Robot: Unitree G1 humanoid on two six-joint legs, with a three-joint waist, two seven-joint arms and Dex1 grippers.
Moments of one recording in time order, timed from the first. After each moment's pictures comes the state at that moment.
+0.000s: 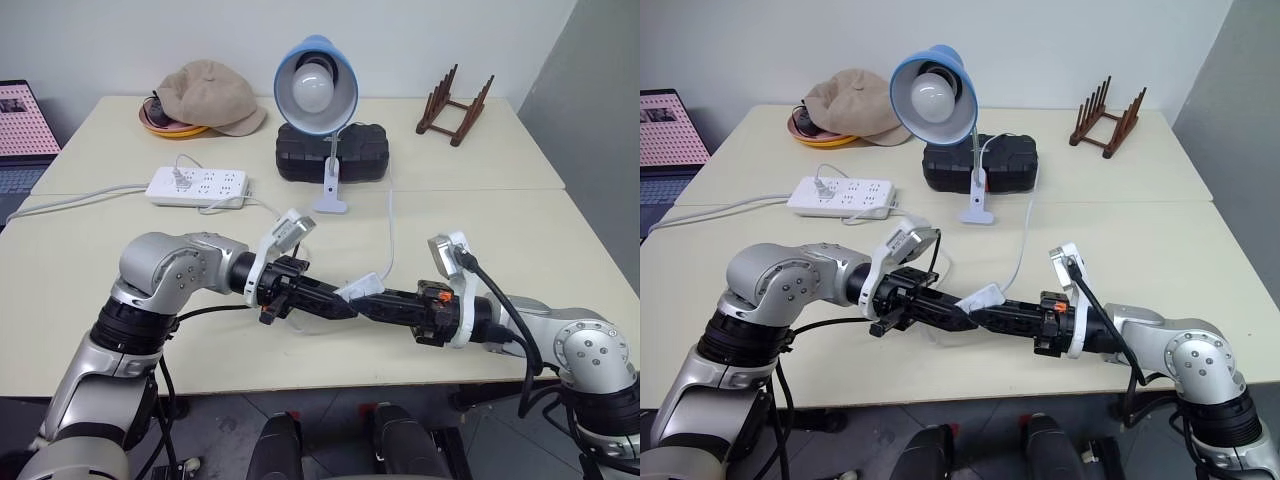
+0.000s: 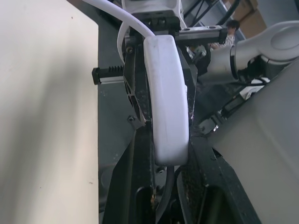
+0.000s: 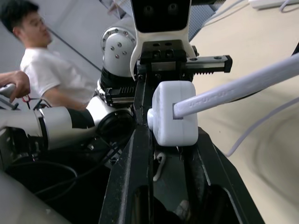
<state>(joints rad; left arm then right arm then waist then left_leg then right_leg) -0.71 0.69 -0.23 -0.11 -0.86 1.18 -1.34 -0.31 -0.61 0.05 -0.45 1.50 1.02 0.41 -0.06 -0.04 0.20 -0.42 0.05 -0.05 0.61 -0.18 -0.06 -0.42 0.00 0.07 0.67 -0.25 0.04</state>
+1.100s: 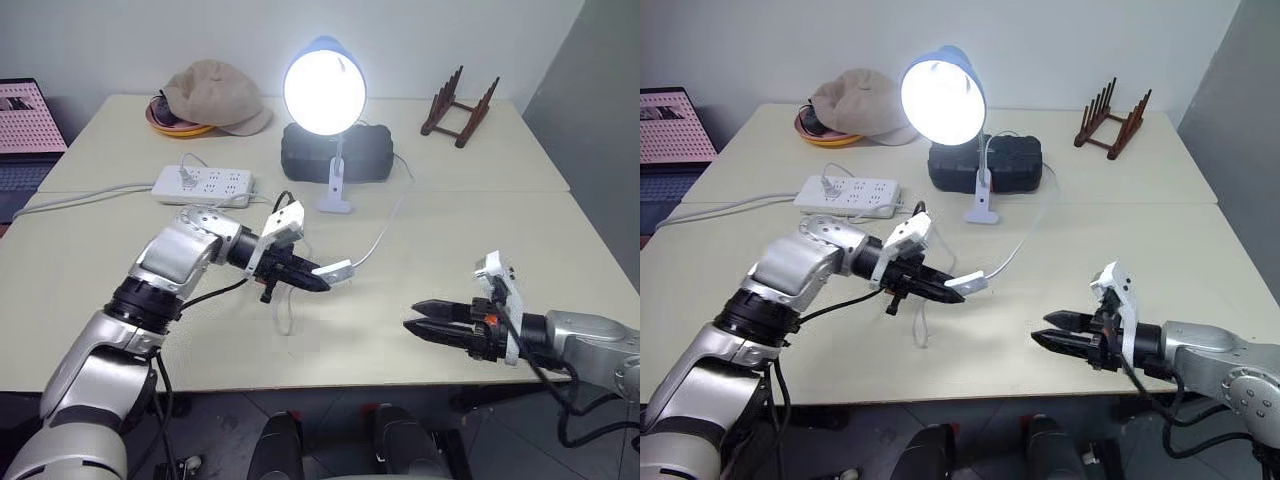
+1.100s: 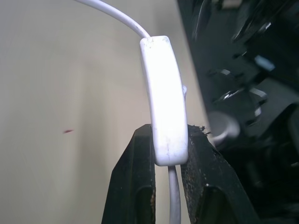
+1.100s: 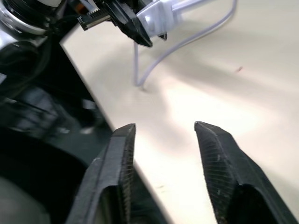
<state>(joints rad) -0.84 0.67 -0.44 0.33 -0.27 0.36 -1.43 -0.06 -0.91 -0.07 -0.65 1.03 0.88 0.51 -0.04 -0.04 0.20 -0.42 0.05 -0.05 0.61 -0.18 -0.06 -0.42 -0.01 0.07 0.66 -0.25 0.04</state>
